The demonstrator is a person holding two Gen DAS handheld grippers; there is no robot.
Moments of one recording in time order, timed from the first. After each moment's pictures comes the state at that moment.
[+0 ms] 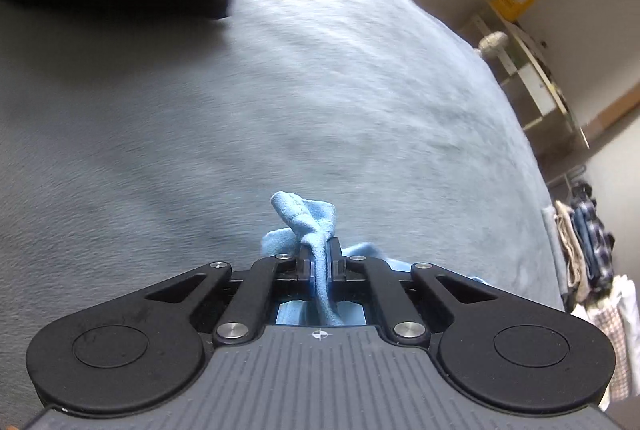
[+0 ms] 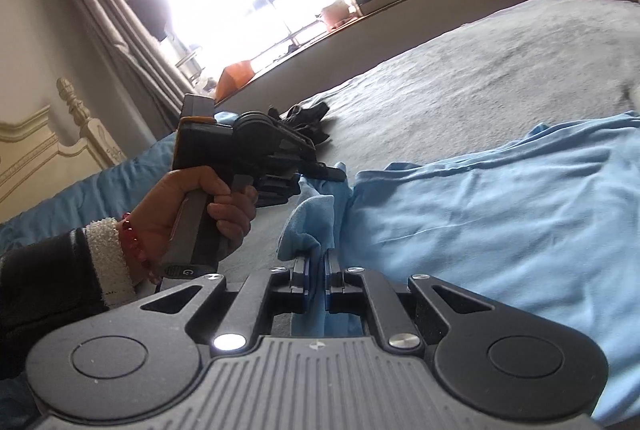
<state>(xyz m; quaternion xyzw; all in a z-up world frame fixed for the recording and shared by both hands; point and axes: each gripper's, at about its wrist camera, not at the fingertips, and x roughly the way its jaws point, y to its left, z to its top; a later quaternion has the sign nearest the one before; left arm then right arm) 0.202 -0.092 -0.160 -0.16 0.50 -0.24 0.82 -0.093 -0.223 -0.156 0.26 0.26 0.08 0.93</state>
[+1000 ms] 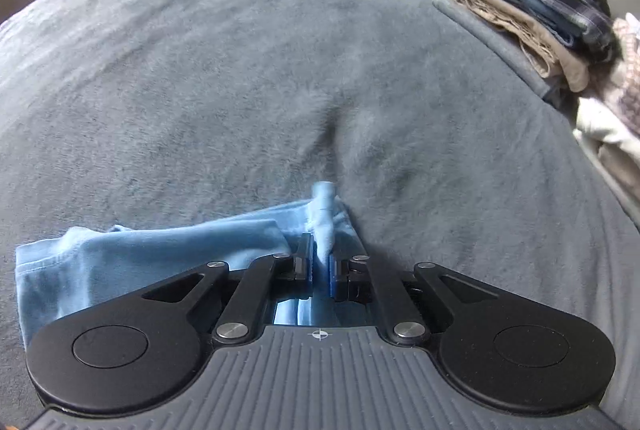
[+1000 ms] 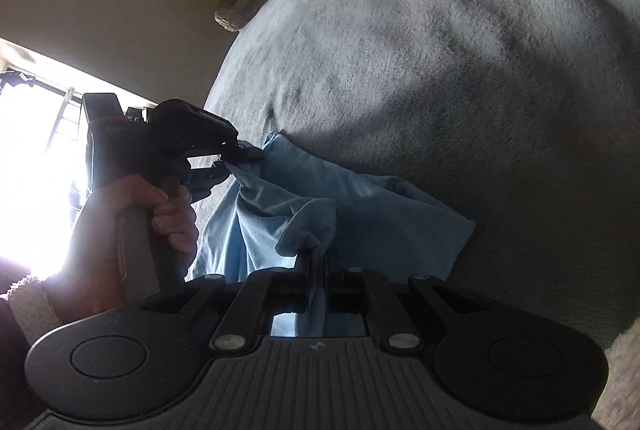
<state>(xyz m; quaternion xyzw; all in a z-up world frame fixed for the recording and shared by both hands) 0.075 -0.422 -0.191 0.14 0.49 -0.35 0.79 -0.207 -0.411 -0.238 0.56 0.20 -0.22 0.77</state>
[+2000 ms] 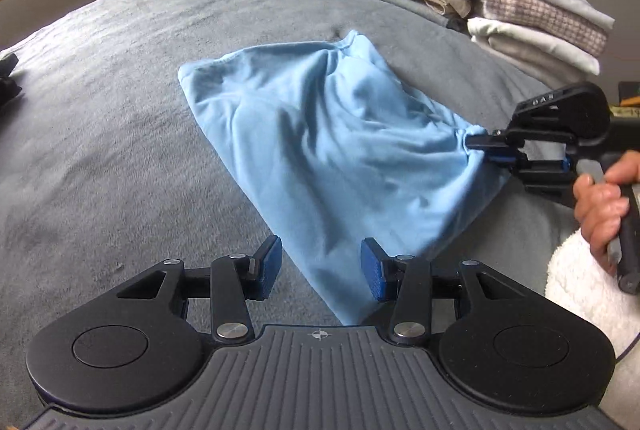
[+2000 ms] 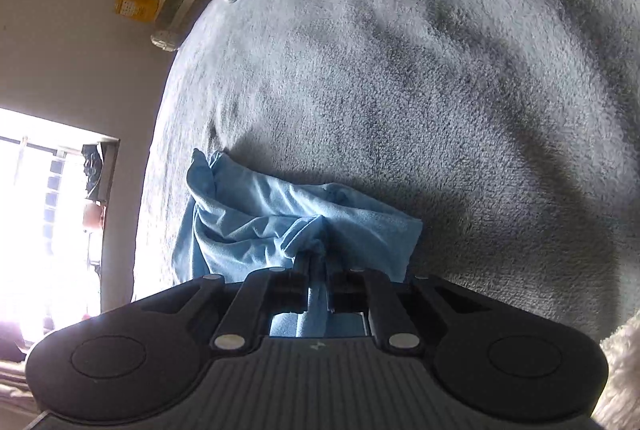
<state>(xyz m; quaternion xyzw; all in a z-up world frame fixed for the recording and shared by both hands) -0.047 -0.137 -0.192 0.15 0.39 -0.46 0.79 -0.197 -0.427 -0.256 0.62 0.21 -0.27 0.70</state>
